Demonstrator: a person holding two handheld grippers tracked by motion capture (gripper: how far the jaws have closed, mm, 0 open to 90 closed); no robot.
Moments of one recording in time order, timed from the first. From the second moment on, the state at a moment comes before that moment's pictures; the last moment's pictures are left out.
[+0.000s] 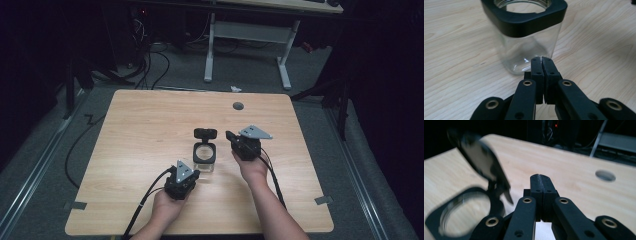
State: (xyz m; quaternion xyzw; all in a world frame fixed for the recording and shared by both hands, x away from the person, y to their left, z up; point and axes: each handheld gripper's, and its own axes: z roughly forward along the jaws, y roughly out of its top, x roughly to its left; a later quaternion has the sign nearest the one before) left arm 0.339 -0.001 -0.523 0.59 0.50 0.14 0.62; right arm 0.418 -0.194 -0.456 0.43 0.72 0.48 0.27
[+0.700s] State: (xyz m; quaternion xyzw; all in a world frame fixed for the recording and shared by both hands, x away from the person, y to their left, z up) left arm 0.346 -0.012 -0.533 0.59 0.51 0.15 0.62; right arm 0.439 -0.174 -0.438 0.42 0.71 0.50 0.27
